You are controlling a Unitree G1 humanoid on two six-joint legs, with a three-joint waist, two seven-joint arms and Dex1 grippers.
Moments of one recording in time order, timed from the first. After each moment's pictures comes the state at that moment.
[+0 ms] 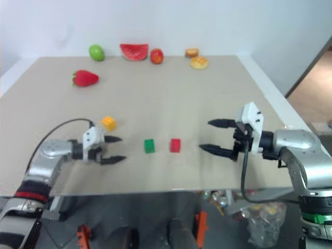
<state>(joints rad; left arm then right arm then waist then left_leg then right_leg) -0.38 0.56 -0.01 0.29 -0.17 0.03 -1.10 -0.38 -0.85 -0.14 -0.19 0.54 0.47 1.13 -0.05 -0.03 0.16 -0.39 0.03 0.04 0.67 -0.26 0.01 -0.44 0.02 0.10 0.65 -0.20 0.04</state>
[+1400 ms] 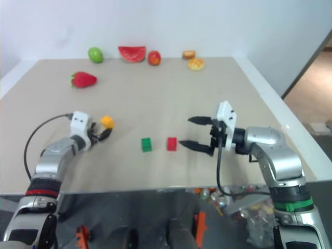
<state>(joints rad) -0.56 0.42 0.11 0.48 -0.15 0.27 -0.49 -0.48 -0.71 -0.02 -0.13 0.49 0.44 1.06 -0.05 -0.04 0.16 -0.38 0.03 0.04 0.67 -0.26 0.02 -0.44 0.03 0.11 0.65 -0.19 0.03</state>
